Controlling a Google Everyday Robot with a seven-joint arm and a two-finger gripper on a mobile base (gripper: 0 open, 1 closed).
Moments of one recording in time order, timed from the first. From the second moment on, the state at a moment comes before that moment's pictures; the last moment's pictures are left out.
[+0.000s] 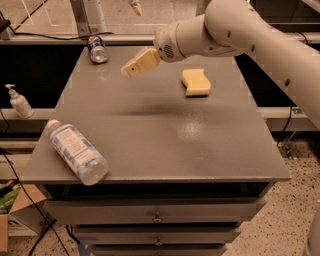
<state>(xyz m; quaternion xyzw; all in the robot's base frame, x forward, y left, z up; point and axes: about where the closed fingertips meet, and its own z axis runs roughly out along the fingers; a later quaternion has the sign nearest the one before) 0.705 0.045 0.939 -0.48 0.69 0.24 0.49</state>
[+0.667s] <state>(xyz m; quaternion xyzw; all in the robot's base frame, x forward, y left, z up) 0.743 0.079 0.931 -0.45 0.69 0.24 0.51</state>
